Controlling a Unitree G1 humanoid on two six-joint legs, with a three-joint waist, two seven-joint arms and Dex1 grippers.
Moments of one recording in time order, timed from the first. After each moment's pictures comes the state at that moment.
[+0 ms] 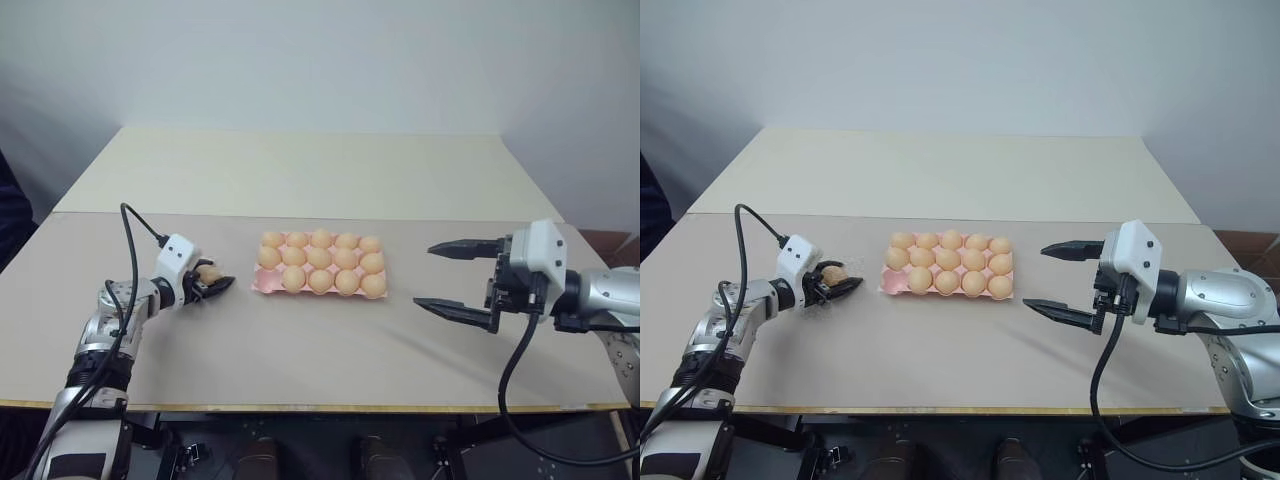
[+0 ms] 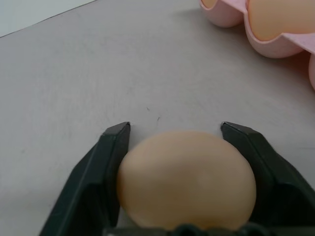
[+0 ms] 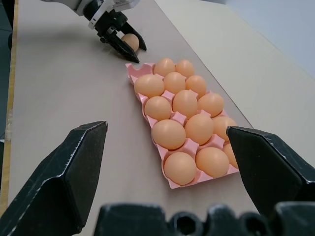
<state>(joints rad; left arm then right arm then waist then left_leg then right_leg) -0.54 0.65 0.05 0.51 -0.17 0.24 -0.82 -0.25 -0.90 -0.23 -0.42 0.59 0.42 1.06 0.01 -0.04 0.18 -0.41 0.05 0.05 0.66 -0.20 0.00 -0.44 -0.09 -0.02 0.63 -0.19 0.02</state>
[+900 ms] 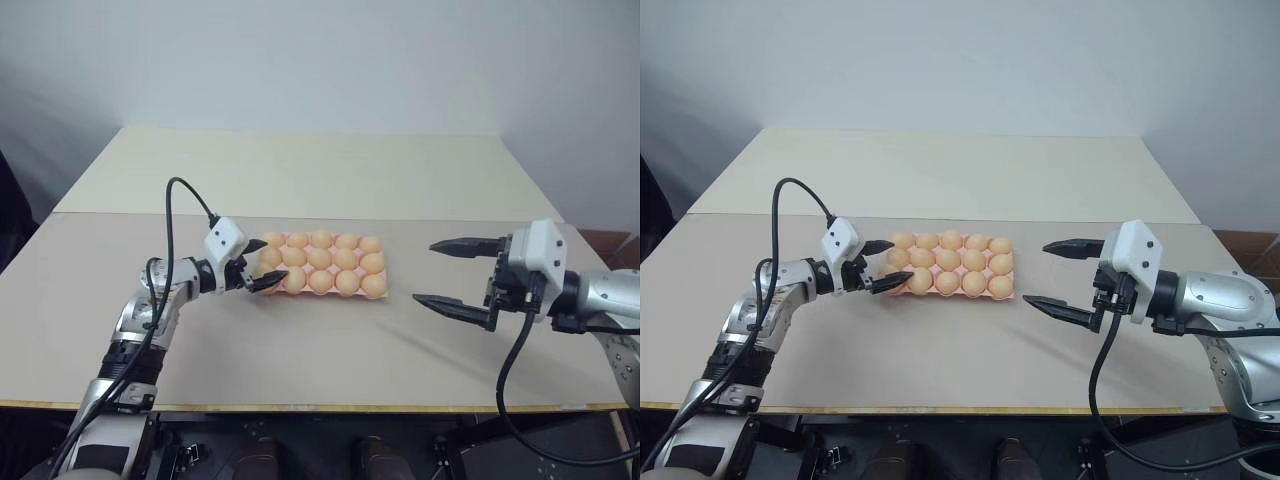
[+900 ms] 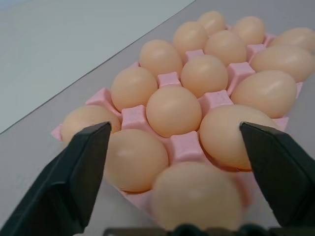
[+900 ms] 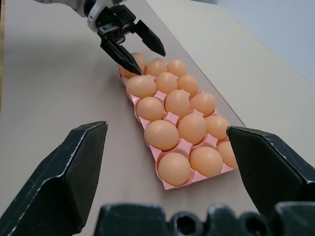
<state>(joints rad) -0.59 0.56 -0.03 0.27 -0.23 0.25 -0.96 -0.23 -0.89 -0.23 -0.43 0.59 0.41 1.02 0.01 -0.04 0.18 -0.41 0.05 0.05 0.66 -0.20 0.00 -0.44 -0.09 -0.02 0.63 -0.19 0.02</state>
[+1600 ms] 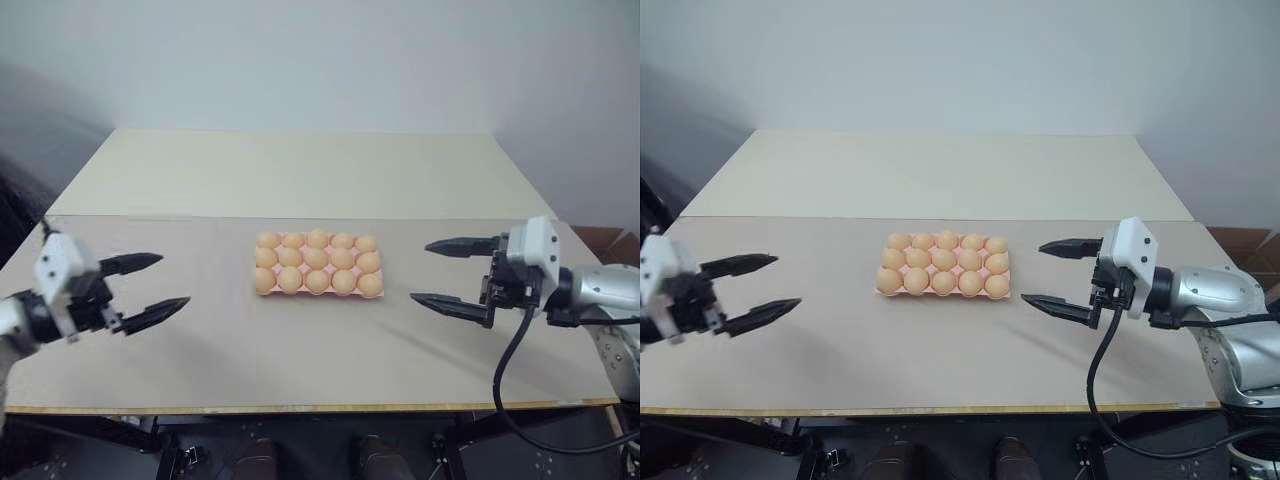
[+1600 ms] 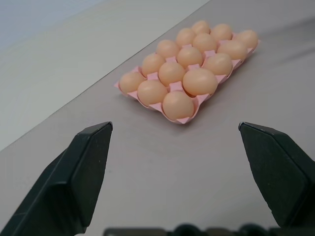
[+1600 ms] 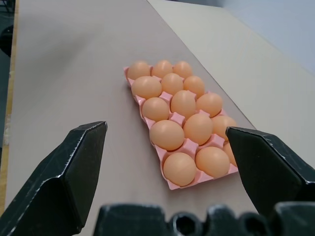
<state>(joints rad) 0.11 0.90 0.66 -0.37 -0.60 0.48 -1.10 -0.30 -0.87 -0.18 -0.30 0.59 0.37 1.11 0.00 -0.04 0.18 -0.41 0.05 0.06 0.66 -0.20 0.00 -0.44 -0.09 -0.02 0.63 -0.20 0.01</state>
